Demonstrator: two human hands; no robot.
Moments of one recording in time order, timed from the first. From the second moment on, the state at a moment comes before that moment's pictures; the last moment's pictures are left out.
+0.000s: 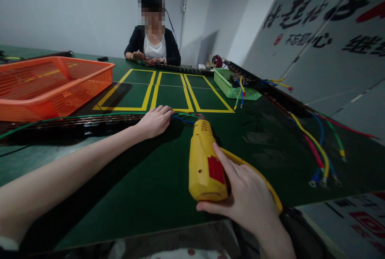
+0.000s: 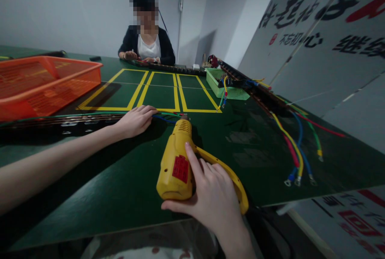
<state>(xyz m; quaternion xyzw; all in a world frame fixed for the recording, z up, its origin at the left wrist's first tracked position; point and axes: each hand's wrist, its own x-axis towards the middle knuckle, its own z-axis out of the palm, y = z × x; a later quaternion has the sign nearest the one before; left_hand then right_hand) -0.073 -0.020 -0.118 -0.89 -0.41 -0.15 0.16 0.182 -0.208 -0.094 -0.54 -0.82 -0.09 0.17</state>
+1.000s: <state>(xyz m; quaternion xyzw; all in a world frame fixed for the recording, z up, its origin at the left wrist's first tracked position) -0.069 -0.029 -0.115 -0.87 -0.44 -0.15 0.17 0.111 -0.205 -0.103 -0.51 -0.83 -0.07 0.19</state>
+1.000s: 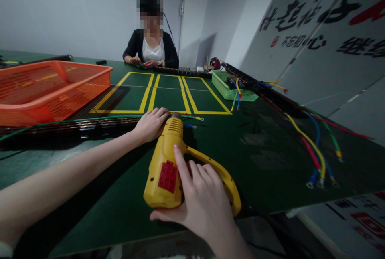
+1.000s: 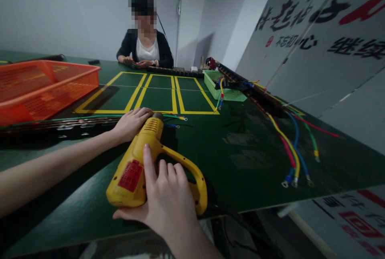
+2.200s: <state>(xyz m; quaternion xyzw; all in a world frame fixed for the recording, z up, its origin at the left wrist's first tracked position) -0.063 -0.033 -0.116 -0.86 -0.44 -0.13 0.22 0.168 -0.214 -0.107 -0.58 -0.78 -0.15 0.18</state>
